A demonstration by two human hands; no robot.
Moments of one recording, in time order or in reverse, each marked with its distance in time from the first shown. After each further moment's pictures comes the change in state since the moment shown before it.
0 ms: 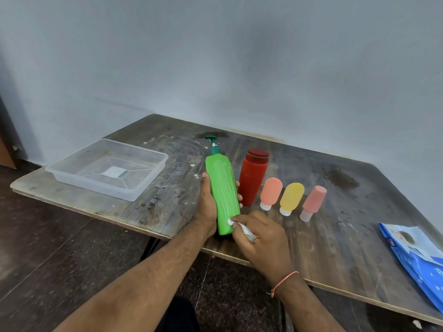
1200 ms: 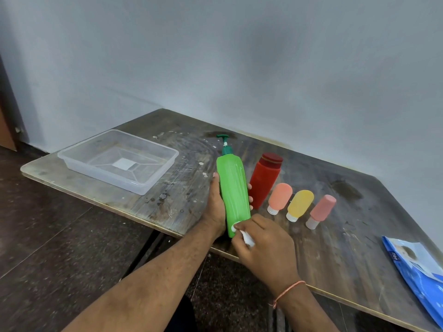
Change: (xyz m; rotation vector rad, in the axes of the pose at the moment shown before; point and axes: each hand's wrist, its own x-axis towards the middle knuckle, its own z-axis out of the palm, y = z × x) left_hand -0.002 0.002 0.000 -0.129 -0.048 -0.040; right_hand 0.007 -0.033 -0.001 -0.350 -0.097 -0.060
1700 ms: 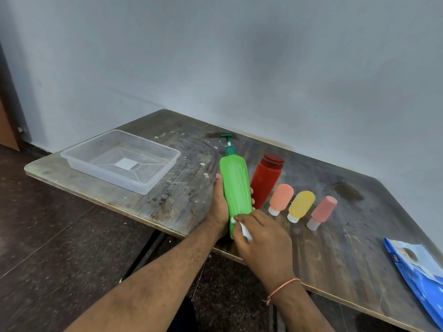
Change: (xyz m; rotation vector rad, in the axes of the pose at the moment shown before) left_hand -0.008 0.003 0.014 -0.011 0.046 0.049; right_hand 0.009 -0.010 0.004 -0.040 0.049 0.036
